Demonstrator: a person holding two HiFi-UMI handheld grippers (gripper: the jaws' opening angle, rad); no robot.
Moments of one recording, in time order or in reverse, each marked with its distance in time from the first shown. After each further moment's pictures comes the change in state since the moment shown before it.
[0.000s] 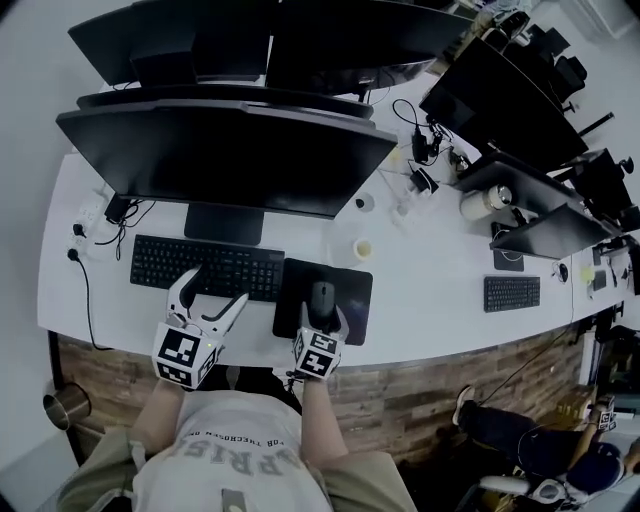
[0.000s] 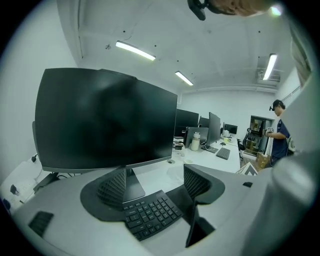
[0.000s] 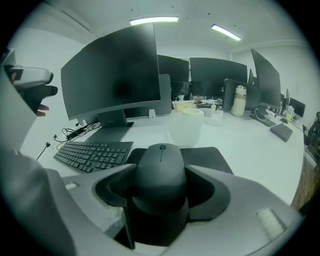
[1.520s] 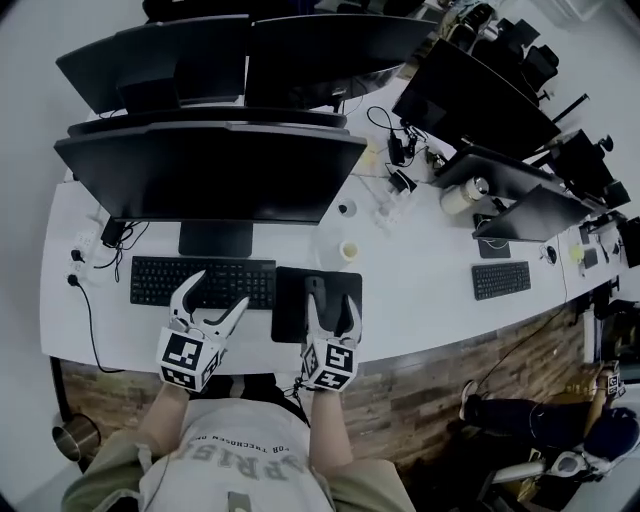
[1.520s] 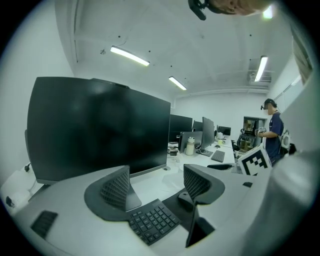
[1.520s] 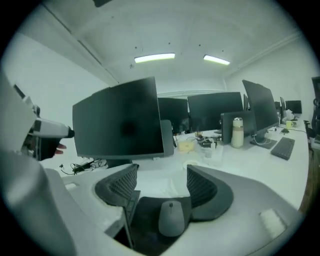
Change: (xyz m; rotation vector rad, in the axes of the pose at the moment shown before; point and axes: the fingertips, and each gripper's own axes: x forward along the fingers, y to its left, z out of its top) left arm -0.003 -0.007 0.024 0.041 -0.051 -0.054; right arm -0.069 0.009 0.110 0.030 -0.374 0.068
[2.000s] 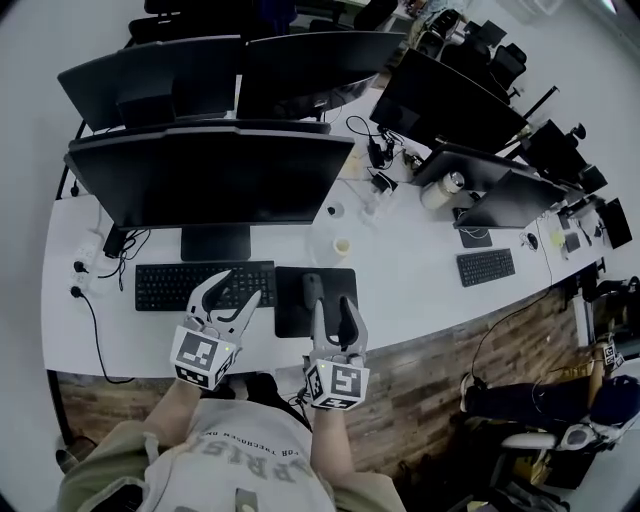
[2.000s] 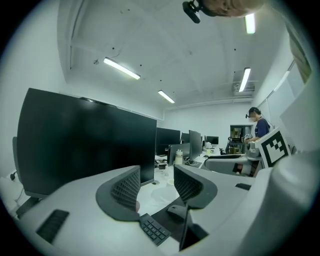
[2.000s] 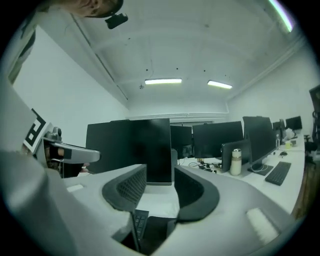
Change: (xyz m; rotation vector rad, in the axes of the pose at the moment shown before) left arm -0.025 -0.031 0.037 0.047 -0.157 -0.141; right arm -0.088 0.051 0.084 -0.084 -0.237 0.000
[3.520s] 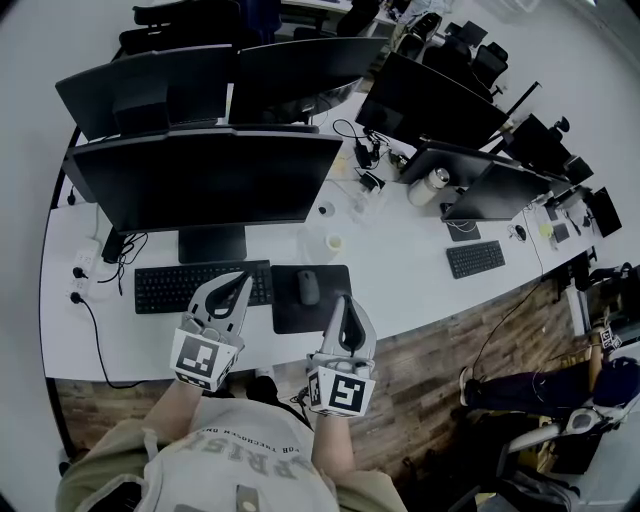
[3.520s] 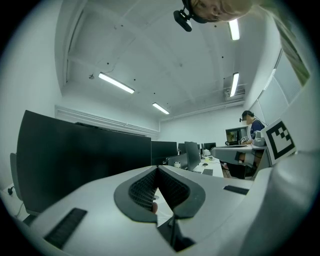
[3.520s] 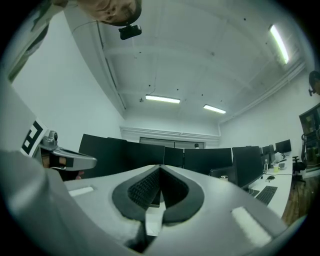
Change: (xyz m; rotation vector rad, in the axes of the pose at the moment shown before) left arm -0.022 -0.015 0.045 0.063 -0.155 -0.024; right arm -0.042 0.009 0.075 -0.141 -0.190 -0.115
